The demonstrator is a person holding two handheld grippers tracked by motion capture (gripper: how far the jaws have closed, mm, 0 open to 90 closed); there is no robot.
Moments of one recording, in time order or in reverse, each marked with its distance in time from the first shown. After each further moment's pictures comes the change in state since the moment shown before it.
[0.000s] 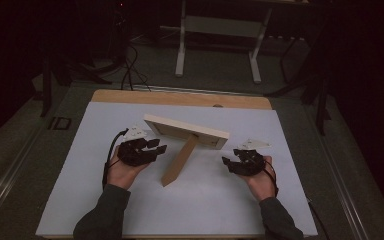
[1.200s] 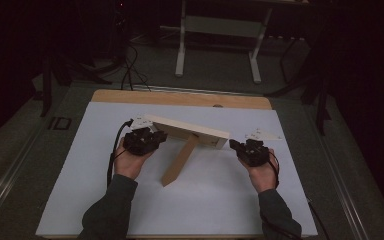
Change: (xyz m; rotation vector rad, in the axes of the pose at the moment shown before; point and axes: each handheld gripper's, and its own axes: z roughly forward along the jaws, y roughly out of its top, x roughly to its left) left arm 0.002 0.025 0.015 0.003 0.090 -0.013; right arm -0.008 0.027 -0.017 -0.162 -0.002 0.089
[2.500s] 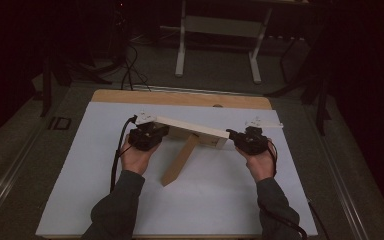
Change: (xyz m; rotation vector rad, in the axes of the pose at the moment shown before) left arm -0.004 0.012 0.012 -0.024 0.028 -0.050; right arm -0.007 0.029 0.008 -0.022 0.074 0.050
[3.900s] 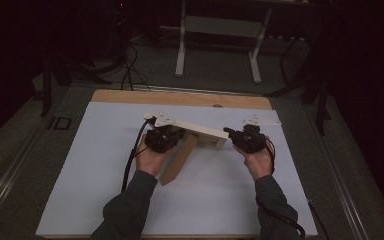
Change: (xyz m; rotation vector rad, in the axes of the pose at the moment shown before) left arm -0.036 0.008 0.023 0.024 -0.066 0.075; right arm 0.003 0.006 0.004 -0.009 0.032 -0.013
